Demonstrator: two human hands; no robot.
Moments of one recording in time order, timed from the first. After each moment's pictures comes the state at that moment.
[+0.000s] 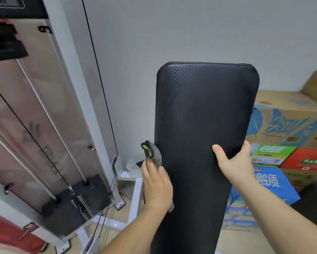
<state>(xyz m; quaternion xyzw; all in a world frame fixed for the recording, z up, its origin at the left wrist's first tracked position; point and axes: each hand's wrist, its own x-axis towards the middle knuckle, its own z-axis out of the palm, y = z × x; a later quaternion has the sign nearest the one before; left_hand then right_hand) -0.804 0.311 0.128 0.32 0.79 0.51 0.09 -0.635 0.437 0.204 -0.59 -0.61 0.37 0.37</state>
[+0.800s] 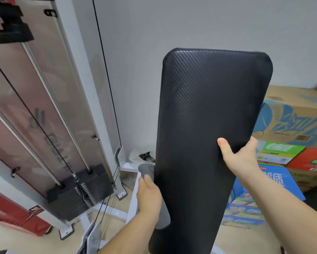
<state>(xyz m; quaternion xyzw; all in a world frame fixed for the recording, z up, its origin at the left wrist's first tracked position) -0.800 0.273 0.110 0.07 0.79 0.53 0.29 -0.639 0.440 0.199 -0.55 -0.60 0.43 0.39</state>
